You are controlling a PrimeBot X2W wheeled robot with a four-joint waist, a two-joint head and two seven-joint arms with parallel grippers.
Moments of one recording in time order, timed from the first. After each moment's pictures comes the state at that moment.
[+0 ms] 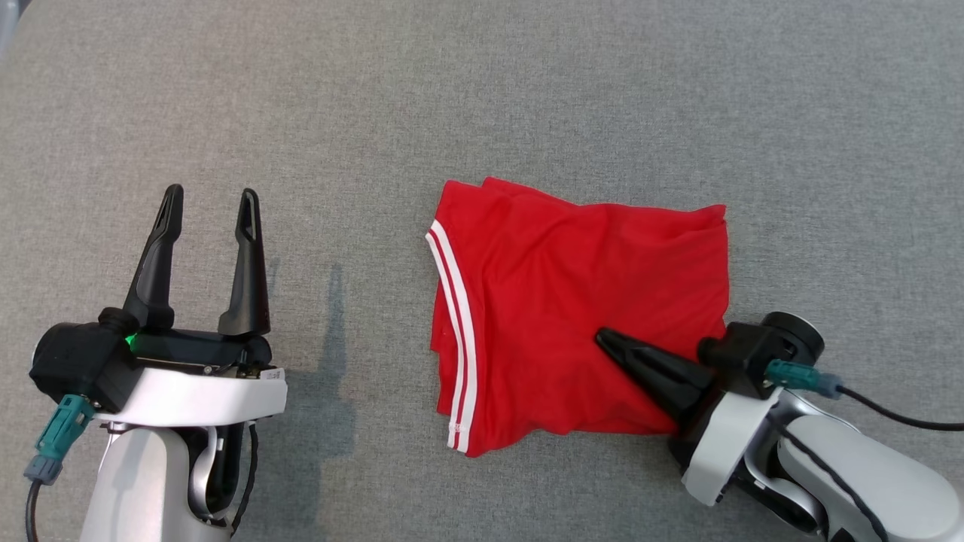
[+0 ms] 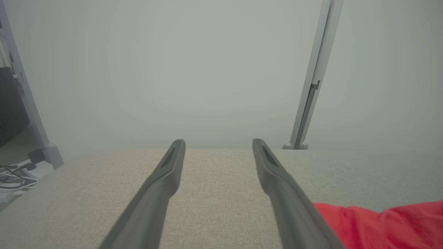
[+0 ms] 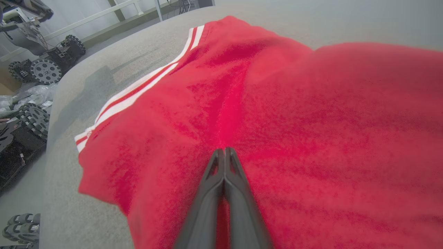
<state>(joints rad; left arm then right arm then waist) -0.24 0.07 0.00 0.02 -0.24 -0.11 -0.26 -0.62 -0.50 1.04 0.26 0.64 0.13 -0.22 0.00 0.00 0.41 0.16</state>
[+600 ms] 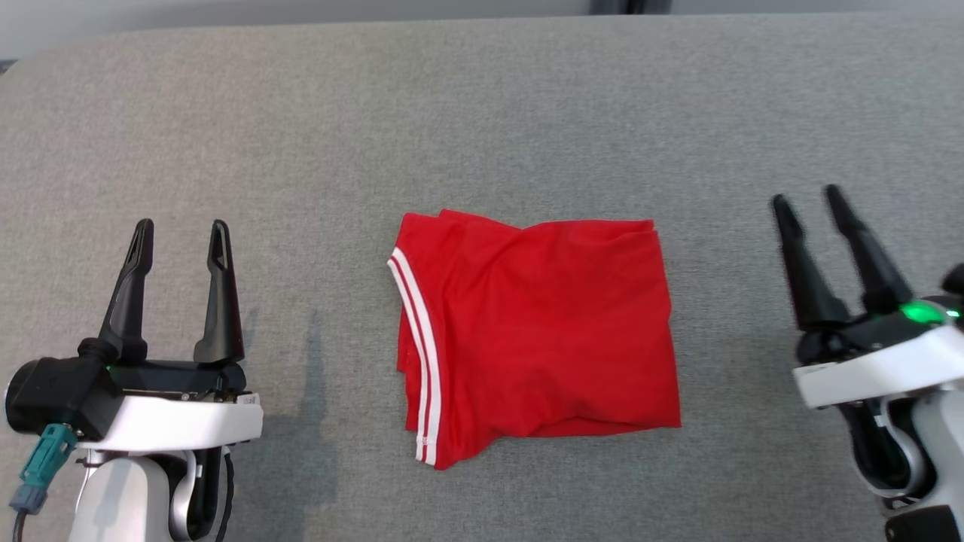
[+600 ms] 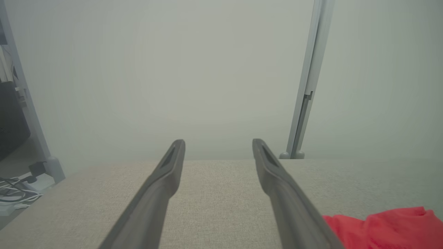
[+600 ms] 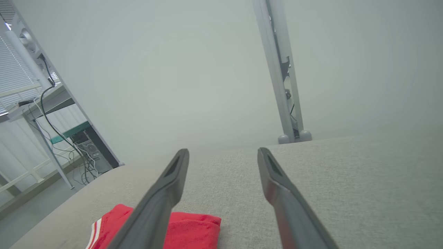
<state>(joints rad) -0.18 0.08 0.05 0.01 -0.21 -0.09 -0.26 -0.34 -0.35 0.31 0.12 0.71 0.13 -0.26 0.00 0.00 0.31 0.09</state>
